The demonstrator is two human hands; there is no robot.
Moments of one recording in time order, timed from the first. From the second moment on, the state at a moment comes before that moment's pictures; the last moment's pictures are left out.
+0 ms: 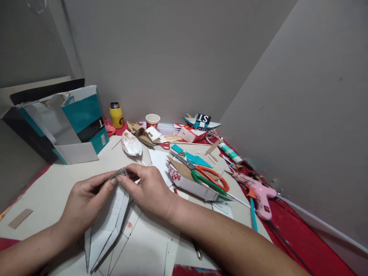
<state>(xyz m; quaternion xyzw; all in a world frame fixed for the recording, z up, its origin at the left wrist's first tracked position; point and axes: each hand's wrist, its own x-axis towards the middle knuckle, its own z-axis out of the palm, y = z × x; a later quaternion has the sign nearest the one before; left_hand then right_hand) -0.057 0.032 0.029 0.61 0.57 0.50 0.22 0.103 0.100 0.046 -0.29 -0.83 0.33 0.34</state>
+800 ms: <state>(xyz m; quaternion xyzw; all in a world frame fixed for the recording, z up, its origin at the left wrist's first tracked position) -0.052 0.032 0.038 0.60 0.56 0.49 0.29 0.100 0.090 0.045 -0.33 -0.87 0.26 0.26</state>
